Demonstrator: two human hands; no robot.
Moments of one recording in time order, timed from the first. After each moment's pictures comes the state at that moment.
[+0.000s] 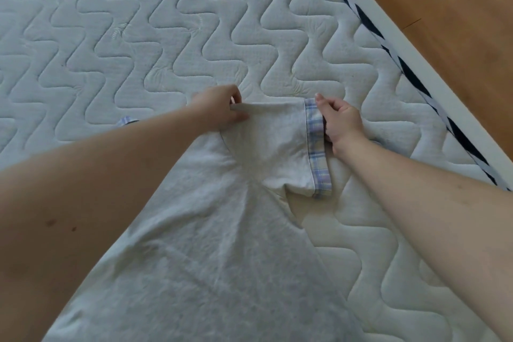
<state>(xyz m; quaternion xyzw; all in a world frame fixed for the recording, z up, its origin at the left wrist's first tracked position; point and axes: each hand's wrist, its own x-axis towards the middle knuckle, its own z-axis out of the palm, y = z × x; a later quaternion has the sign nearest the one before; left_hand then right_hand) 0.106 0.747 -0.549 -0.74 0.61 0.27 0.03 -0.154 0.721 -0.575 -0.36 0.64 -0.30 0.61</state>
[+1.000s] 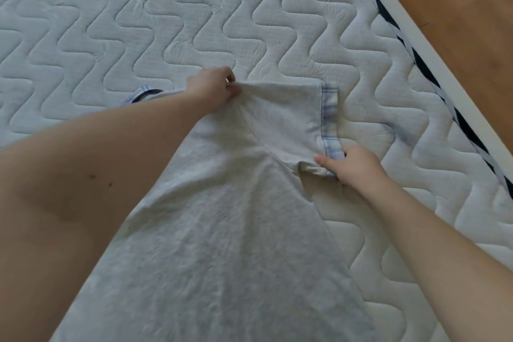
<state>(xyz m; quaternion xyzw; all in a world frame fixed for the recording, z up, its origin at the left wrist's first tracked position) 0.128 0.786 -0.546 -0.80 0.57 0.20 -0.01 -0.189 0.823 -0.532 -0.61 0.67 0.07 0.42</state>
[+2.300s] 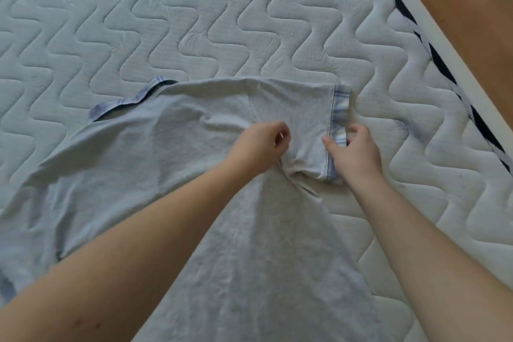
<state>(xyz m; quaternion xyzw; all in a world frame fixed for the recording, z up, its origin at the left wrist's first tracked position) 0.022 0.889 -0.524 -0.72 0.60 0.31 -0.15 -0.161 0.835 -0.538 -0.56 0.73 -0.10 0.38</state>
